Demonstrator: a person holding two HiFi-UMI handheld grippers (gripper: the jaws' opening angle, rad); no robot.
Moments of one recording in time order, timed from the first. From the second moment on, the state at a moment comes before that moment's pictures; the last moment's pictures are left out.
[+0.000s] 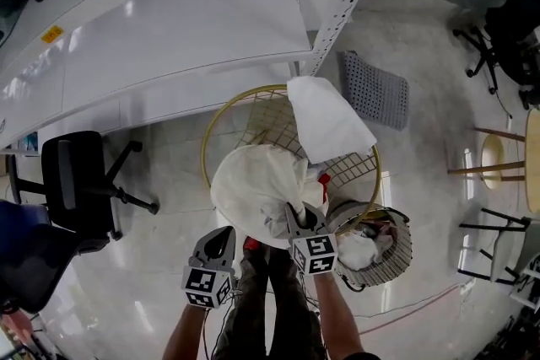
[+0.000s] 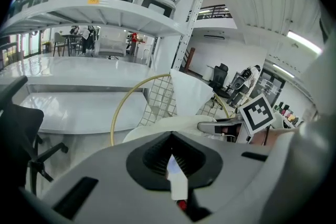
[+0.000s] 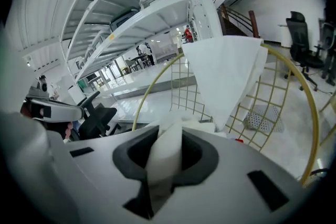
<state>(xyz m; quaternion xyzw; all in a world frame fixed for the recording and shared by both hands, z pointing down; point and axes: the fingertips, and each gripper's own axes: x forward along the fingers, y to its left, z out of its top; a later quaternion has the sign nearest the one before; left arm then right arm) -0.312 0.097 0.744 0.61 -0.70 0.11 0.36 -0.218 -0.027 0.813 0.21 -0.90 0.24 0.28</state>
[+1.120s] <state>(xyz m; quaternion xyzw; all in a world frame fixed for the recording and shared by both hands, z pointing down) -0.304 0.093 0.533 0.67 -0.70 0.10 0.22 -0.191 -0.020 0.521 0.26 -0.95 0.16 0.12</state>
